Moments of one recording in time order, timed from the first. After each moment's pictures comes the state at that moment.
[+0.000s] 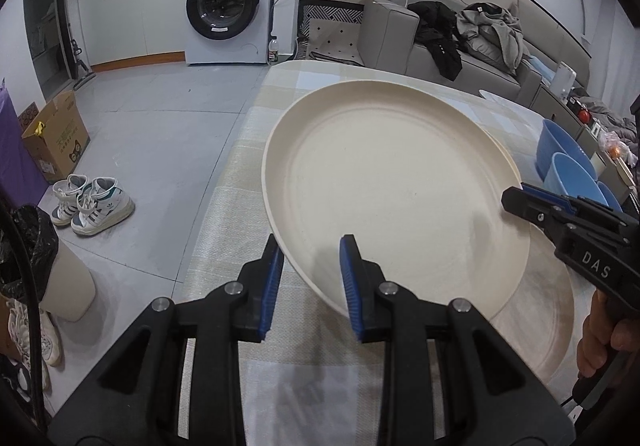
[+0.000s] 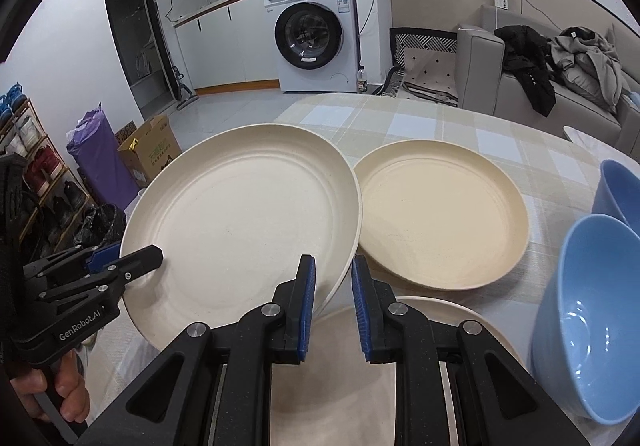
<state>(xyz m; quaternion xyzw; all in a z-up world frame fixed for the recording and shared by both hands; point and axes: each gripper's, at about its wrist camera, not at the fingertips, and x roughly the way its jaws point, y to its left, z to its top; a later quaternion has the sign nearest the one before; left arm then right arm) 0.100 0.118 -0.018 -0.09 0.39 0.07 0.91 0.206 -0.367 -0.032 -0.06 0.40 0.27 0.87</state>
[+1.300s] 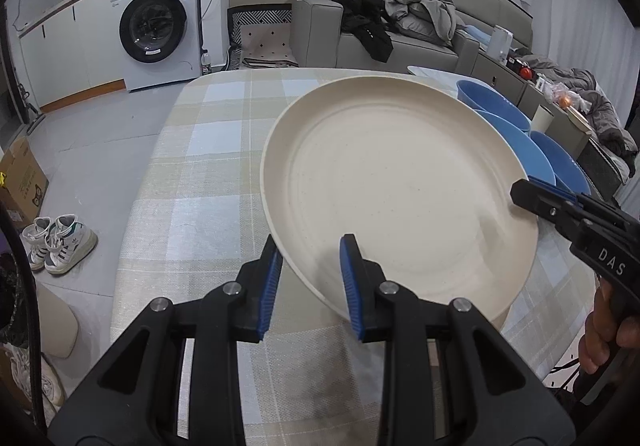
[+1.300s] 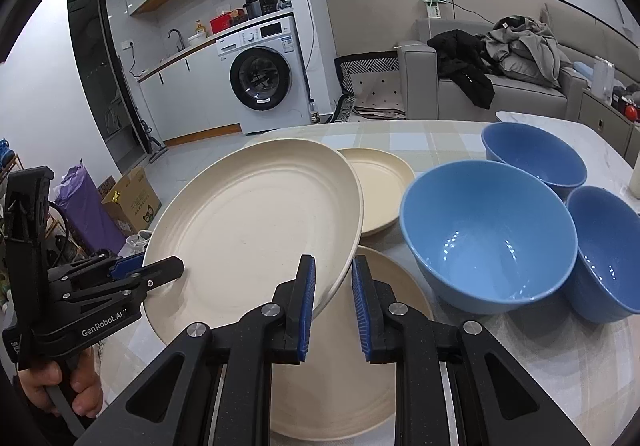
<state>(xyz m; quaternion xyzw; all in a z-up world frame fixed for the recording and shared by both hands) 0.050 -0.014 0.039 -0.04 0.39 -0.04 0.92 0.124 -0.477 0.014 0.01 0.37 0.20 0.91</state>
